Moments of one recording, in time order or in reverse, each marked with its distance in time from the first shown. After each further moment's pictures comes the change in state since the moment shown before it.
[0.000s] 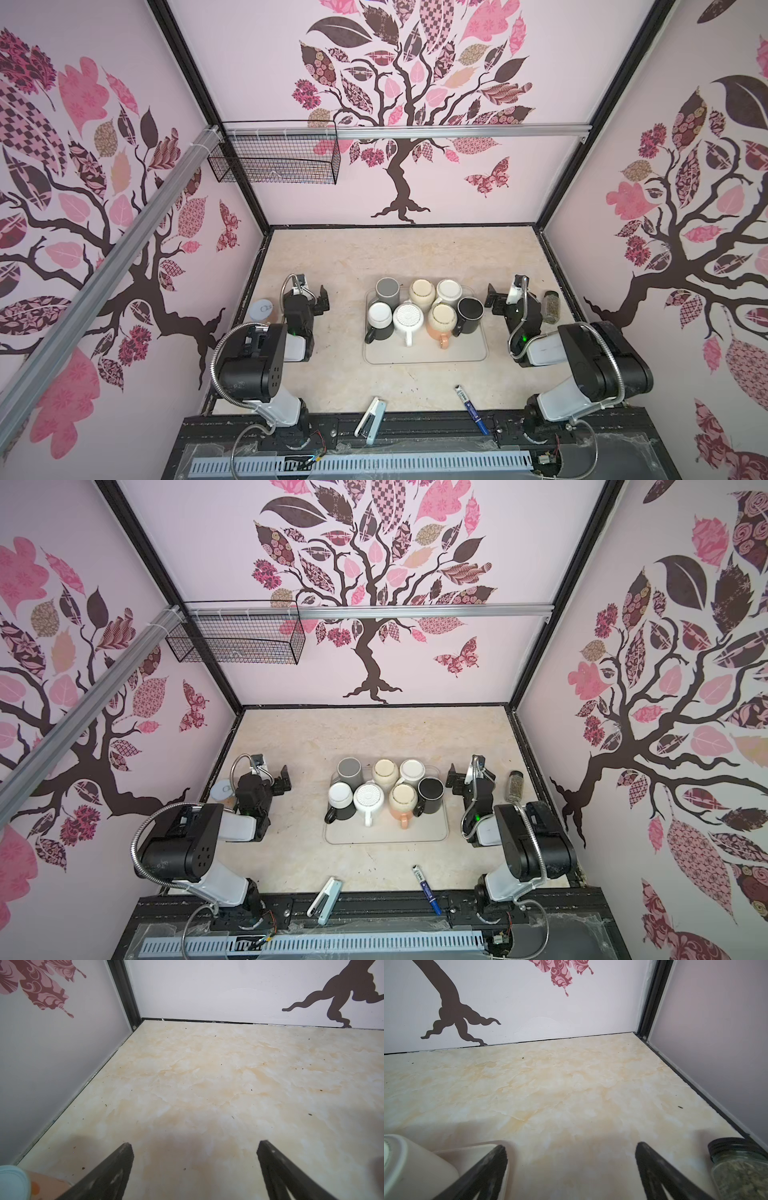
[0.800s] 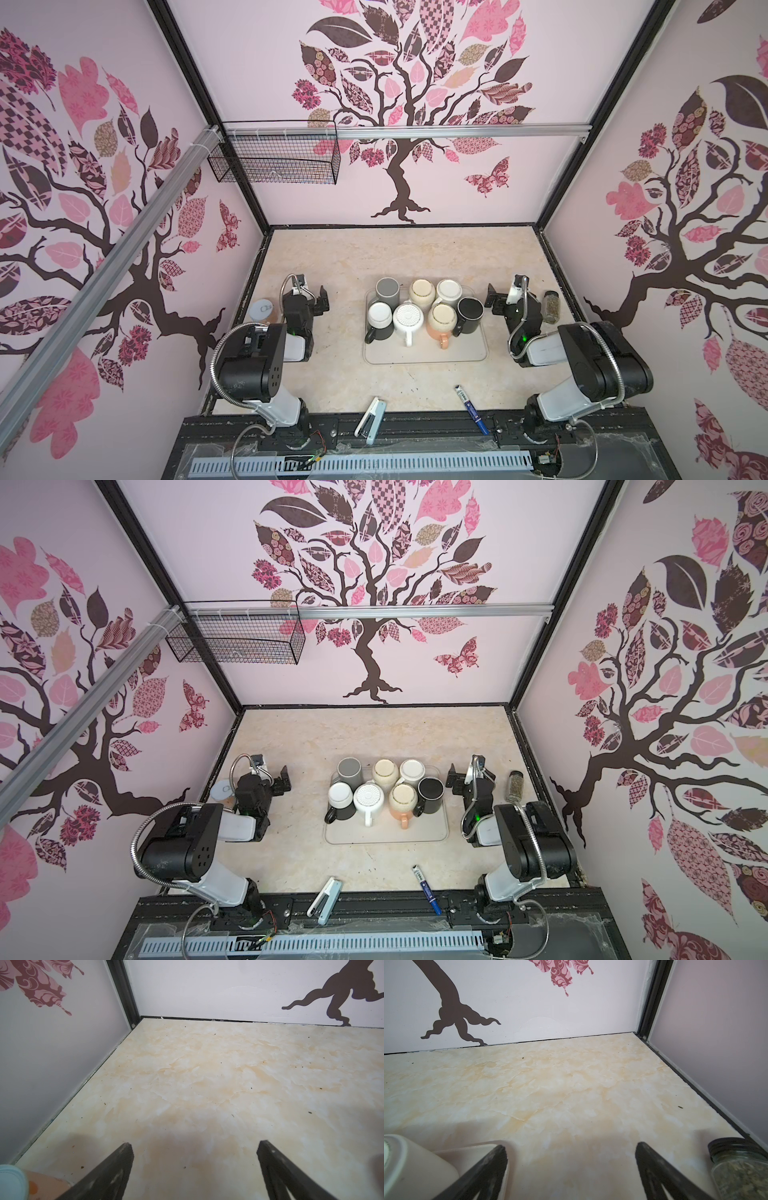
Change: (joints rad) left arm 0.007 0.000 0.000 -0.010 0.015 -0.002; right arm 0.000 0.000 0.000 0.000 0.000 0.000
